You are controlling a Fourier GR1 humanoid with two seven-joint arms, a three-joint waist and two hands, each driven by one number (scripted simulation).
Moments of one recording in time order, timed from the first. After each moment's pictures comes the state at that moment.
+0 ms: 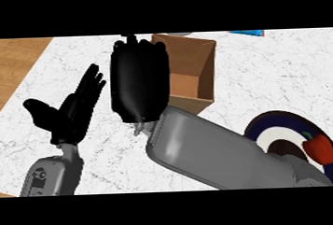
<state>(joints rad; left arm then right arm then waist) -0.23 0.07 -0.02 -1.58 0.09 0.04 0.24 -1.10 -0.01 0.68 -1.31 1.01 -0.10 1.12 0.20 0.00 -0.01</state>
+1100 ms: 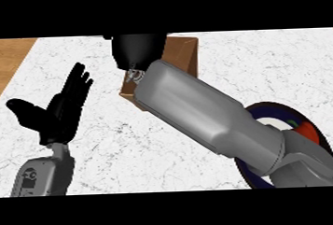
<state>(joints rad) -0.23 0.09 0.04 -1.57 0.10 0.07 0.22 -1.36 -0.01 0.68 -0.86 0.94 -0.18 1.19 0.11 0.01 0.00</state>
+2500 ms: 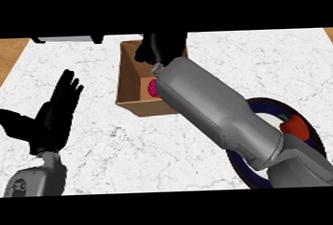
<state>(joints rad) -0.17 0.10 0.07 -1.62 0.10 0.08 0.22 -1.30 -0.01 0.60 -0.69 0.77 -0.67 1.01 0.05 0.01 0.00</state>
